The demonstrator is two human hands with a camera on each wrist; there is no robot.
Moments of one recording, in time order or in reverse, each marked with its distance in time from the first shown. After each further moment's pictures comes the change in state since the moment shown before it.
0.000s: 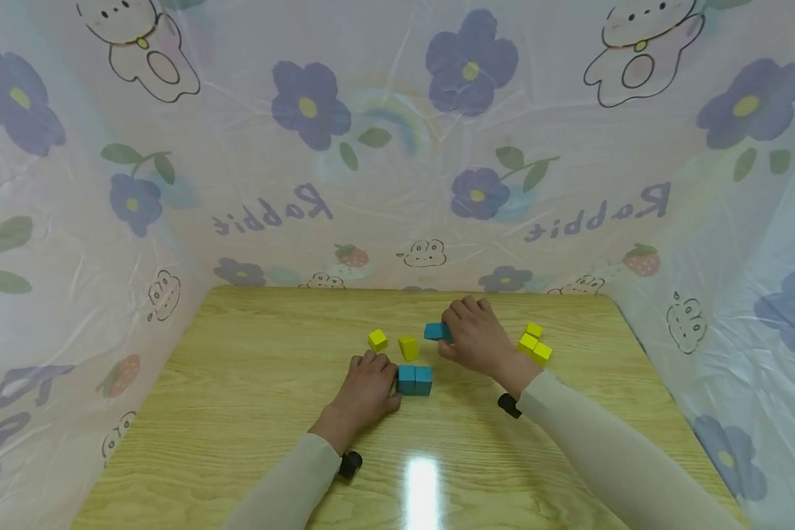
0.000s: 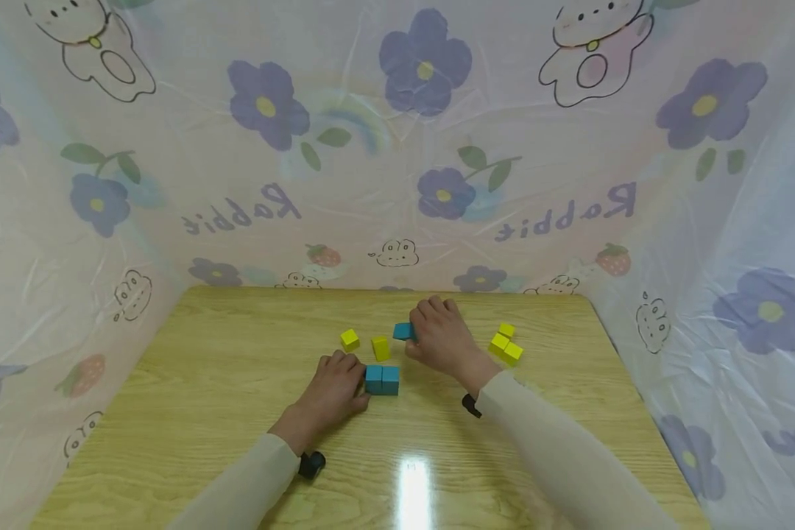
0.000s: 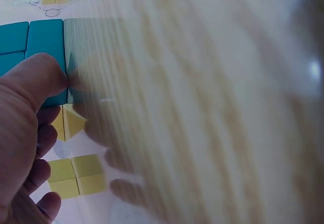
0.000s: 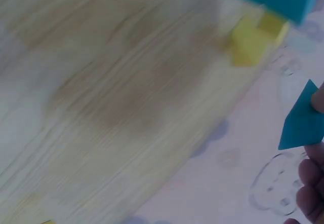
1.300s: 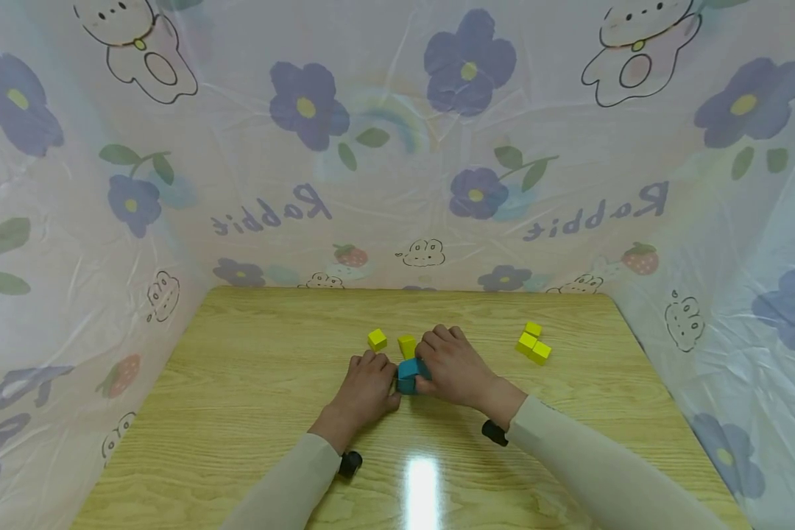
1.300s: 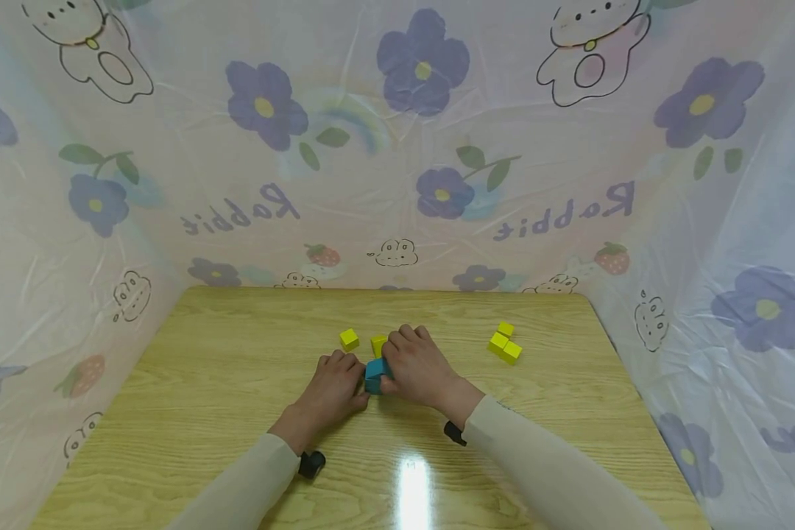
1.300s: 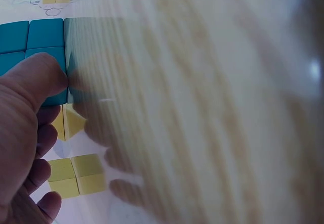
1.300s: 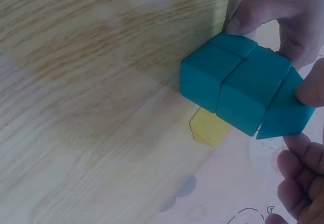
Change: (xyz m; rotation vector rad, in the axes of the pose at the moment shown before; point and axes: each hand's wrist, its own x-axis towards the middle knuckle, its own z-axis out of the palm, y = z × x) left_hand 0.002 -0.001 0.001 0.001 0.010 -0.003; right_hand -0.010 -0.056 -0.008 0.088 -0.075 -0.114
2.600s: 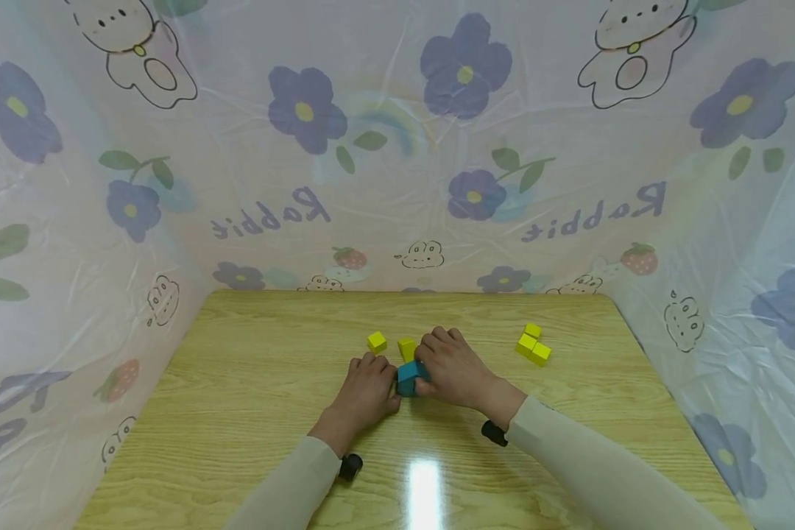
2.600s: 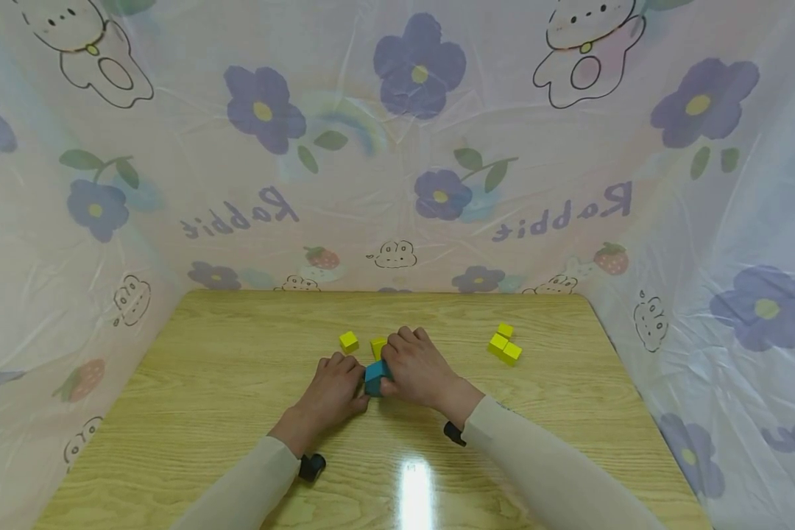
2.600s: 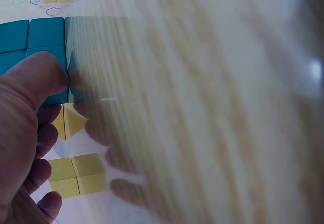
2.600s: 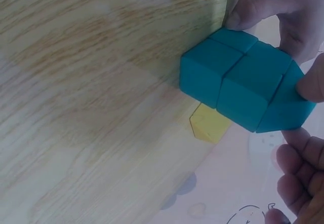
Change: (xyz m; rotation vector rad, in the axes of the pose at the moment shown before) left_hand -0.001 0.001 -0.002 -0.004 -0.026 -0.004; right_hand 0.001 0.000 0.000 0.023 -0.014 -0.006
